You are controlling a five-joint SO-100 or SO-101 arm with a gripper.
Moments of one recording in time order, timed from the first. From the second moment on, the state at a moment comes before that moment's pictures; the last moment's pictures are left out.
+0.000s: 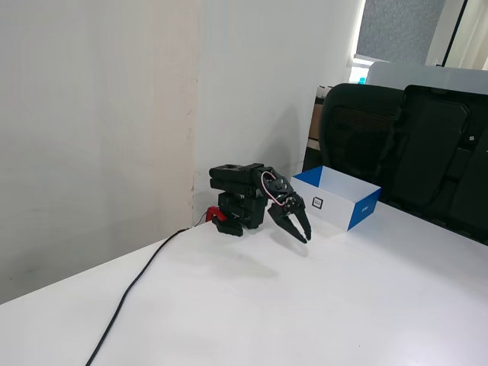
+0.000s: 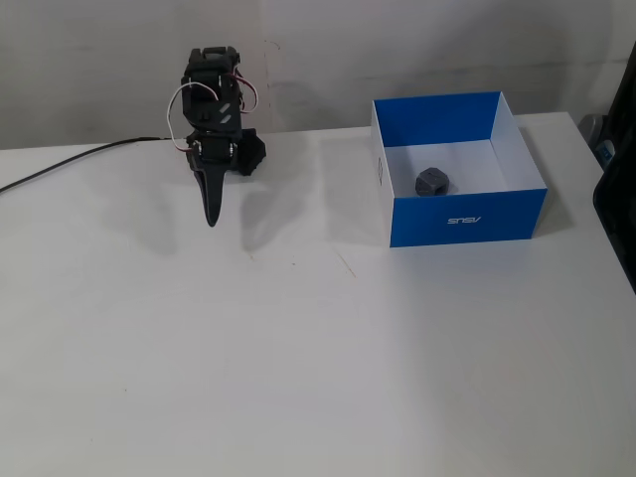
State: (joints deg) arm -2.8 194.0 174.0 55.5 -25.0
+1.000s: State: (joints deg) arm -7.7 194.0 177.2 61.2 -25.0
